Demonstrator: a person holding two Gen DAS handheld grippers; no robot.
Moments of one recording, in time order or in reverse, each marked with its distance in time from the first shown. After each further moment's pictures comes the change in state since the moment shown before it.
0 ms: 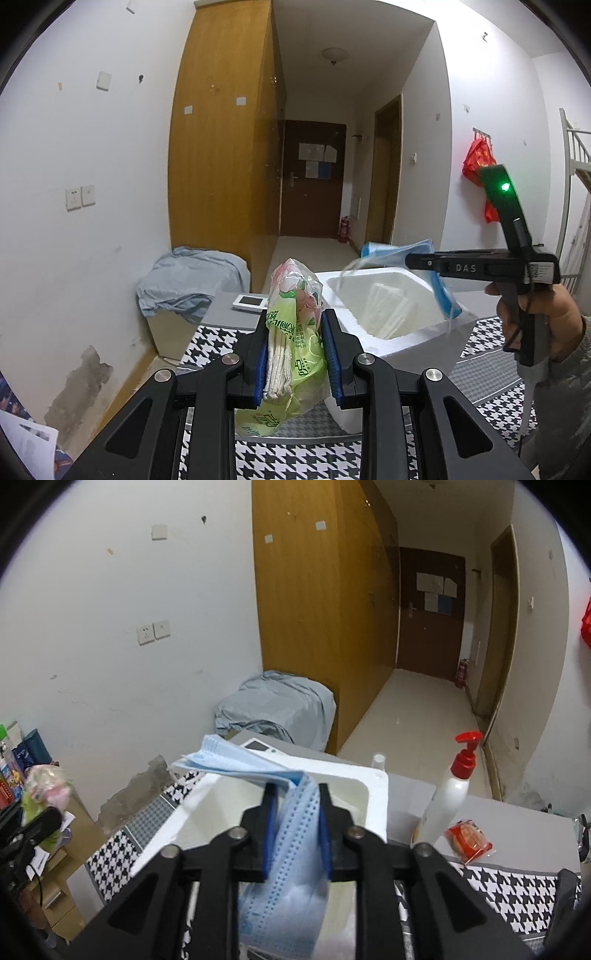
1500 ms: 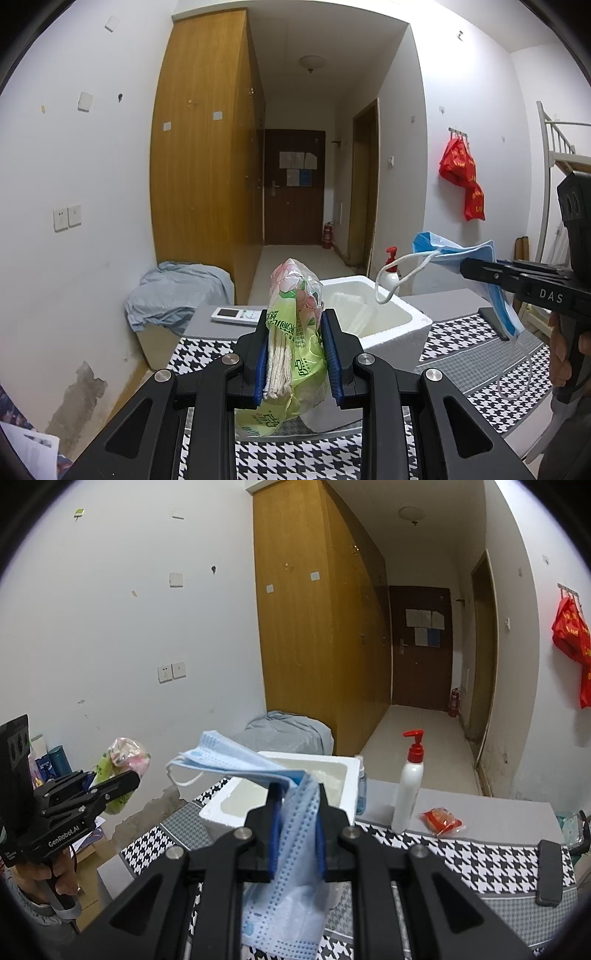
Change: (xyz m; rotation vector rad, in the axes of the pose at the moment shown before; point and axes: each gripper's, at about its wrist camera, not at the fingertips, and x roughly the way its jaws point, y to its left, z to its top) left arm -0.024 -0.027 0.008 0.061 -0.029 -0.058; right arm -0.124 0.002 -0.052 0.017 -0.196 0.013
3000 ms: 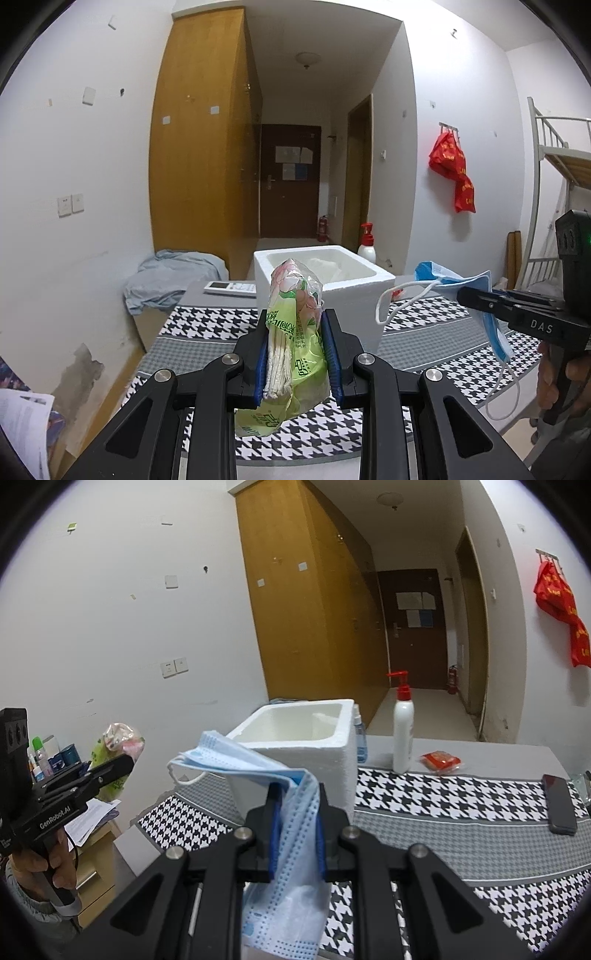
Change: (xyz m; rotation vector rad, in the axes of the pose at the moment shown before) left arm -0.047 -0.022 -0.042 -0.010 0.019 -0.019; right arm -0.047 0.000 -0.080 0.093 0.018 0.022
